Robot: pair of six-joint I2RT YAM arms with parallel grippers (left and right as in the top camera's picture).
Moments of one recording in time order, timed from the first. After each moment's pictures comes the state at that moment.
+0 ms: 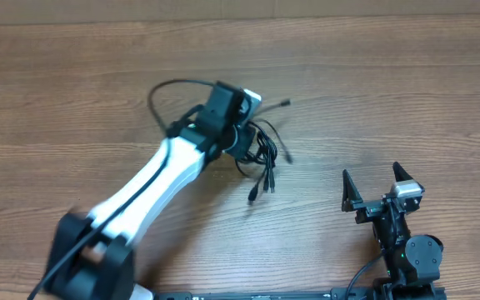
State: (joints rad) left arm -0.51 1.61 1.19 -0.52 0.04 0.00; right arm 0.08 0.01 0.02 -0.03 -0.08 0.02
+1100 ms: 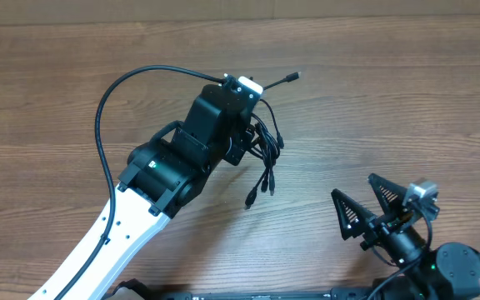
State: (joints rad) left arm -0.65 1.33 1.38 -0.78 -0.19 0.00; right arm 0.08 0.13 0.48 -0.49 -0.46 0.42
